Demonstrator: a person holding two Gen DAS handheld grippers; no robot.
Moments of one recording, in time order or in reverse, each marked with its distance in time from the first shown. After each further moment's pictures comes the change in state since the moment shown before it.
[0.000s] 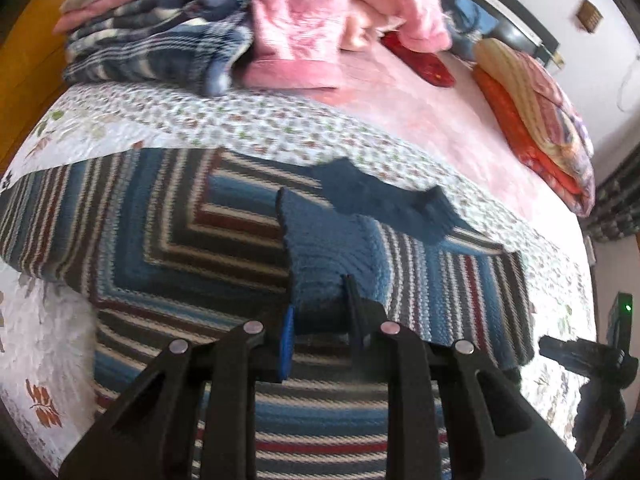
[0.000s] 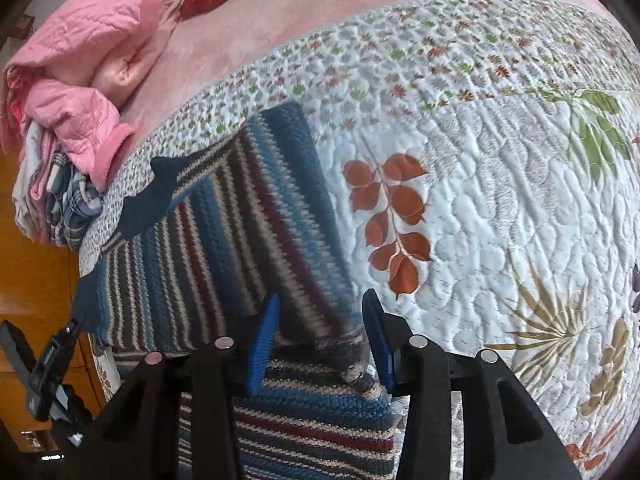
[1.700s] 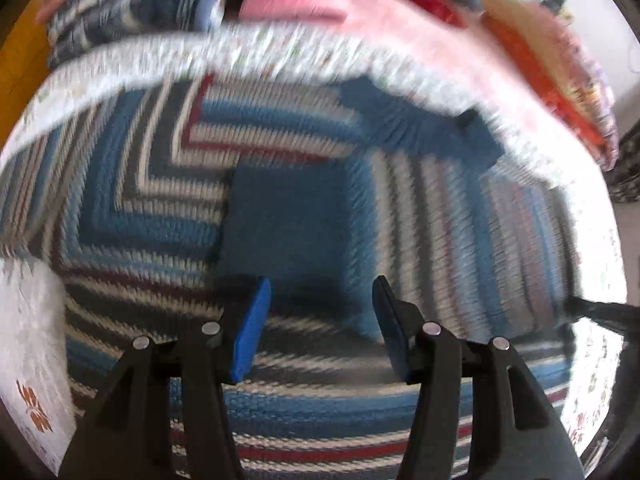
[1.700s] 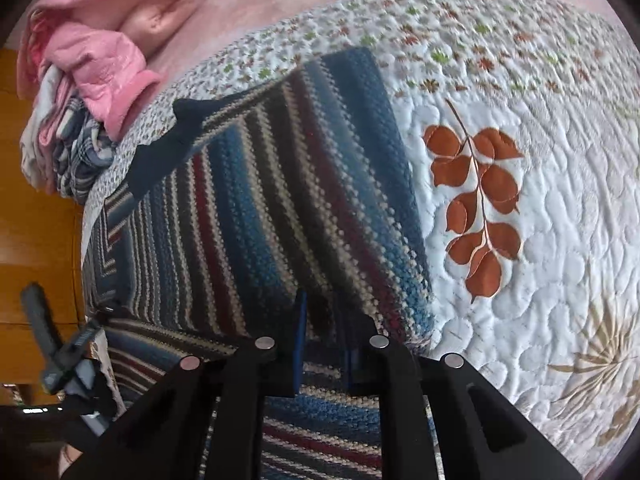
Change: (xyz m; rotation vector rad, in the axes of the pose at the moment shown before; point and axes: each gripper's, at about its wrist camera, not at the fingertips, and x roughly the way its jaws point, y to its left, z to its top) left arm 0.073 0.012 -0.046 0.072 0.165 0.034; right arm 0.044 0.031 -0.007 -0.133 0.065 0.048
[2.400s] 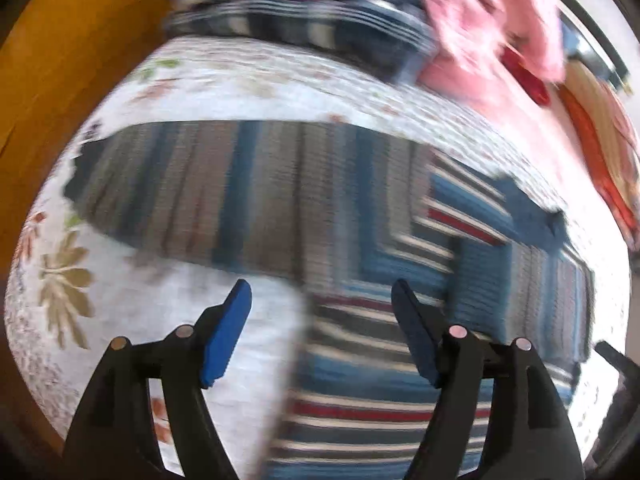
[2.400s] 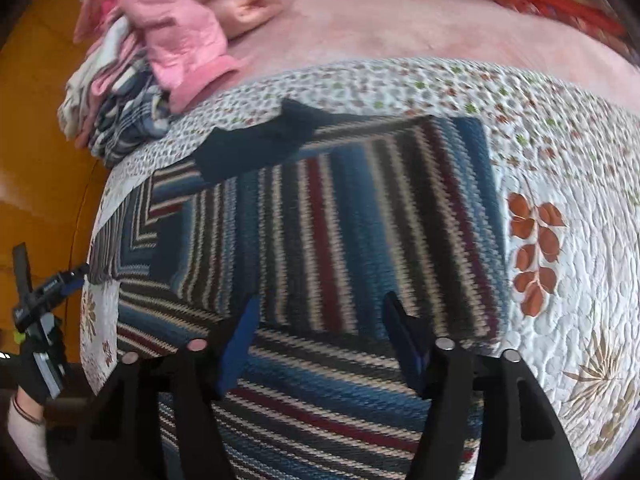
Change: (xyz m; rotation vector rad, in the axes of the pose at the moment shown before) left arm -0.118 0.200 0.023 -0.253 -0.080 0.181; right arm -0.023 0.090 -0.019 -0.230 -0.104 -0.014
